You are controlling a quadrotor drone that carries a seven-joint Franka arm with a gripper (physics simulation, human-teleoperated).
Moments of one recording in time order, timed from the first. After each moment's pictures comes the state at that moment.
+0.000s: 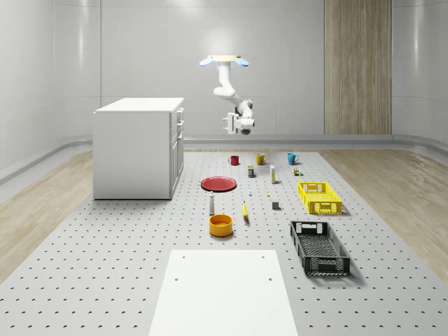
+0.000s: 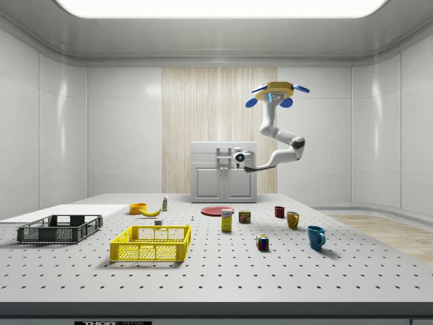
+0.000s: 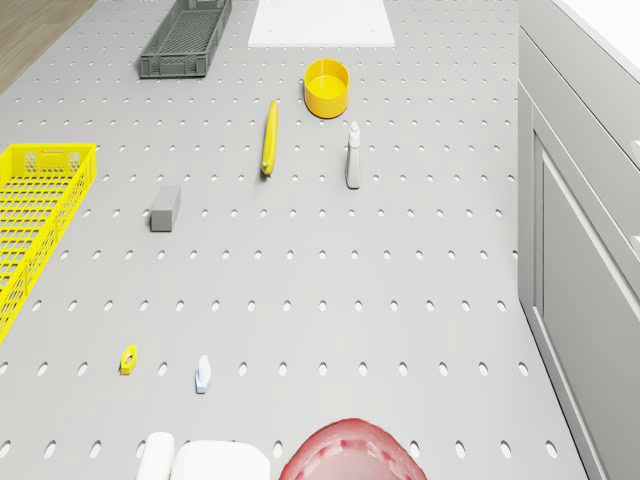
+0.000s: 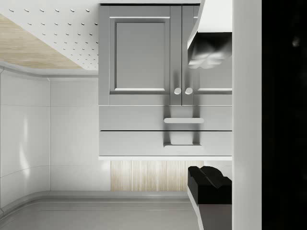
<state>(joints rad) 0.67 -1.13 -0.87 -2.46 0.80 1.74 0.82</state>
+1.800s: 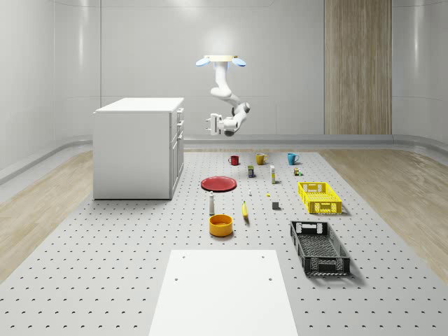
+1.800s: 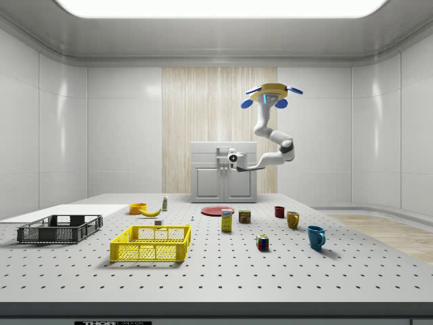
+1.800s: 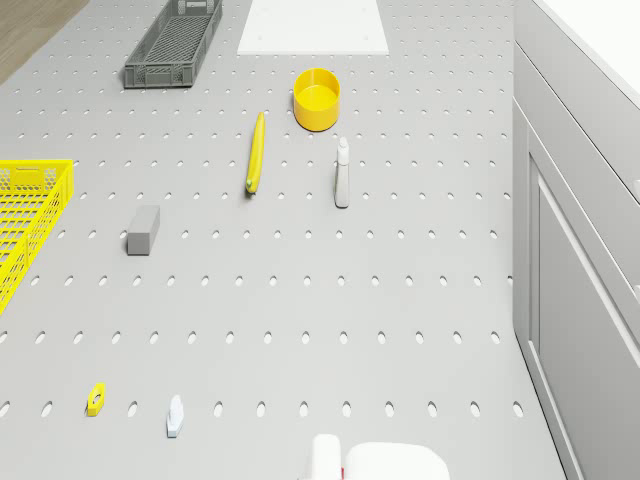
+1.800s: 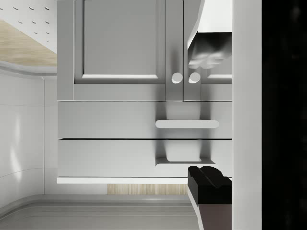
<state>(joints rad) 0.78 -1.10 -0.63 -2.61 1.03 2.05 0.75</state>
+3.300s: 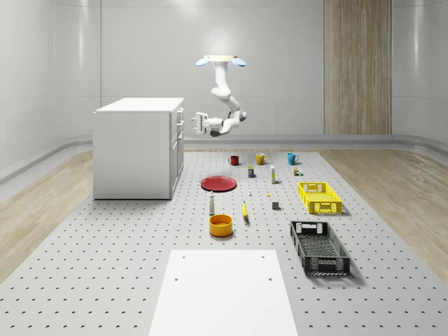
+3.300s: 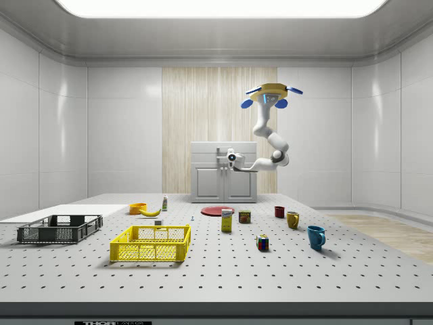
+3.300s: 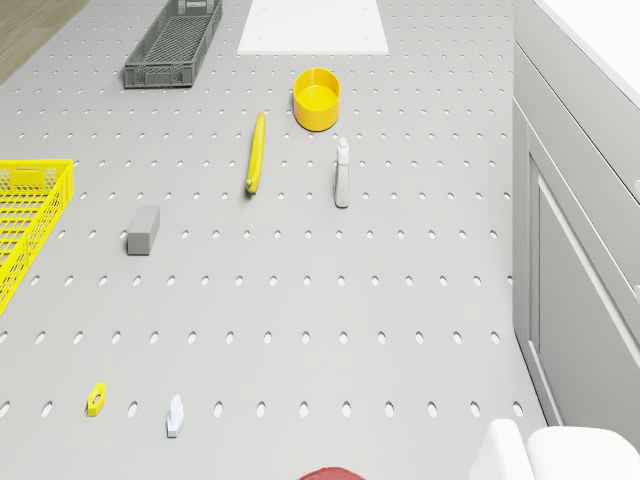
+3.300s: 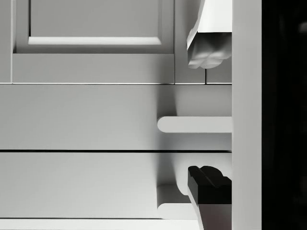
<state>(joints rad) 0.88 -0.87 -0.39 -2.60 1.43 2.23 0.54</state>
